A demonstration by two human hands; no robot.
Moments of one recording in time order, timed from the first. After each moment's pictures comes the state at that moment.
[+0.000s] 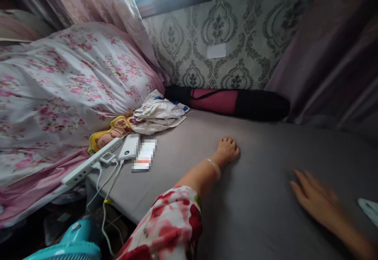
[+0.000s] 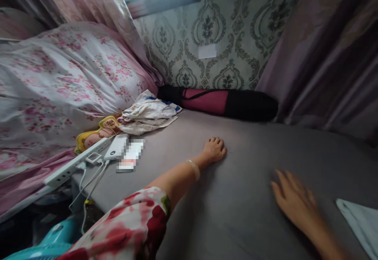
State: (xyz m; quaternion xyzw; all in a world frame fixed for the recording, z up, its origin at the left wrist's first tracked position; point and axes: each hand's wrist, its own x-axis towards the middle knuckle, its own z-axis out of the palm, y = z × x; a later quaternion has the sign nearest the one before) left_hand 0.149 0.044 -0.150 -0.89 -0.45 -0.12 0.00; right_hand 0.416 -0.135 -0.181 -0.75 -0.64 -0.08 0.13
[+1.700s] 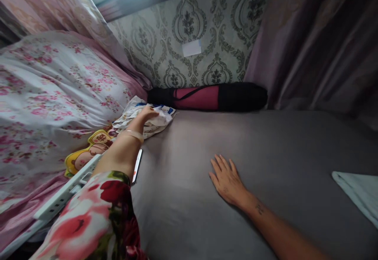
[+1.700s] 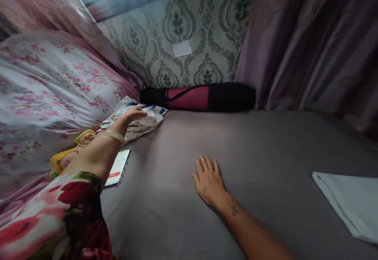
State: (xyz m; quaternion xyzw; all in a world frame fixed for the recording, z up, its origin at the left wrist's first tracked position) left_hand -0.108 0.170 0.004 -0.68 -0.68 -0.25 -0.13; right_hand 0.209 -0.106 -0.154 -0.61 -0.78 0.04 0.14
